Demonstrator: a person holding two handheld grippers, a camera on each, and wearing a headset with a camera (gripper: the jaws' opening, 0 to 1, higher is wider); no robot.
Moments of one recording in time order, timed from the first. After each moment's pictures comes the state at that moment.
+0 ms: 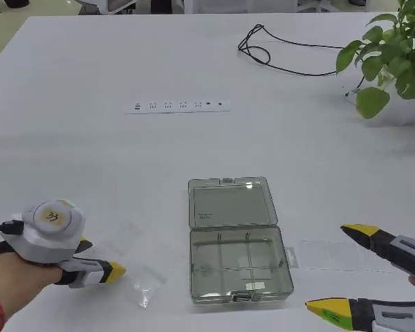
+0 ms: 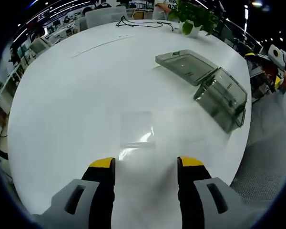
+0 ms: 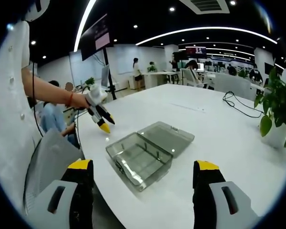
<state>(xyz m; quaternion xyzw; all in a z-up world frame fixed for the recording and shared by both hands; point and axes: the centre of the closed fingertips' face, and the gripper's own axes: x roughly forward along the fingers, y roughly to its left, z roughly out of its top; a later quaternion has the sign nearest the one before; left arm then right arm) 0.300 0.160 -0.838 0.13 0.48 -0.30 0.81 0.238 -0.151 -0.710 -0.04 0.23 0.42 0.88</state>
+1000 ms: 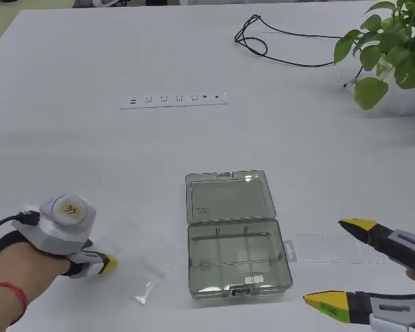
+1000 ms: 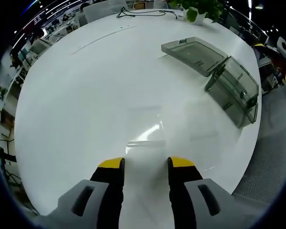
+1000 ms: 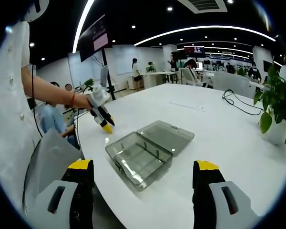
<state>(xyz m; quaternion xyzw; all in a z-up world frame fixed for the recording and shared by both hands) 0.306 0.171 -0.845 0.17 0.51 -0.27 0.80 0.239 -0.152 -0.715 -0.03 0.23 0.42 0.88</state>
